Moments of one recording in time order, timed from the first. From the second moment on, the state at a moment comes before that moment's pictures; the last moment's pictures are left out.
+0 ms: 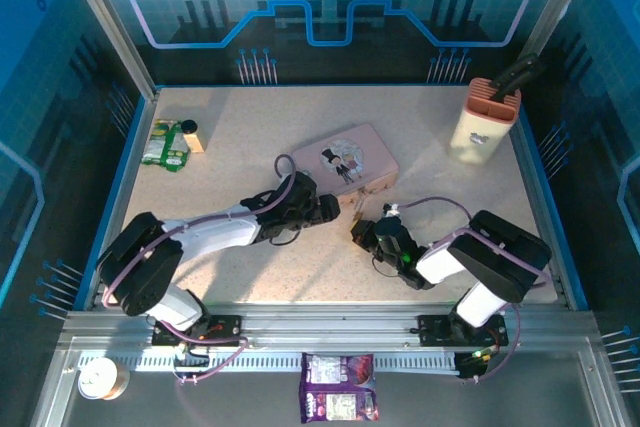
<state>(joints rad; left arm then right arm) -0.73 1.51 0.81 -0.12 -0.01 -0.94 0.78 1.62 0.27 0.82 0.14 1.23</state>
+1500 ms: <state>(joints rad) -0.63 1.64 0.90 -0.06 -0.05 -0.96 0.72 1.72 0.33 0.99 0.13 1.29</state>
